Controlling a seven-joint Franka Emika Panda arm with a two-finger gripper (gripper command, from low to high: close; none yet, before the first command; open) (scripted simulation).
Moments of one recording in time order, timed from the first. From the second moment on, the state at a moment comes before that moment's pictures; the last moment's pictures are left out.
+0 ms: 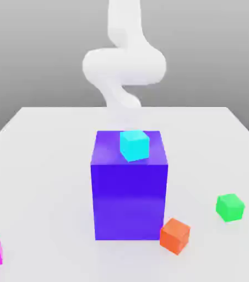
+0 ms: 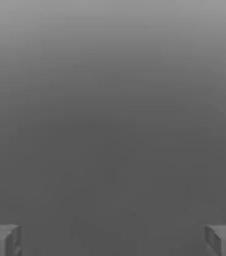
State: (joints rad) arm -0.03 -0.71 -0.01 -2.30 0.00 2.33 0.84
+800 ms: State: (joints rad) arm -0.32 0.17 -0.19 -2.29 0.10 2.59 1.20
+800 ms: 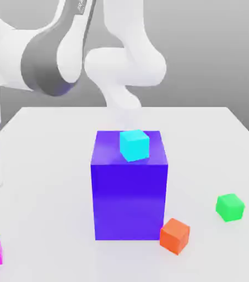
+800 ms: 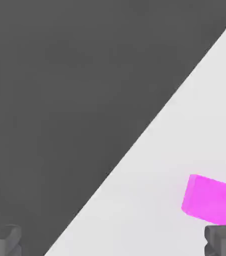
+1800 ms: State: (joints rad) arm -0.21 0.22 0.03 -2.44 0.12 2.66 1.01
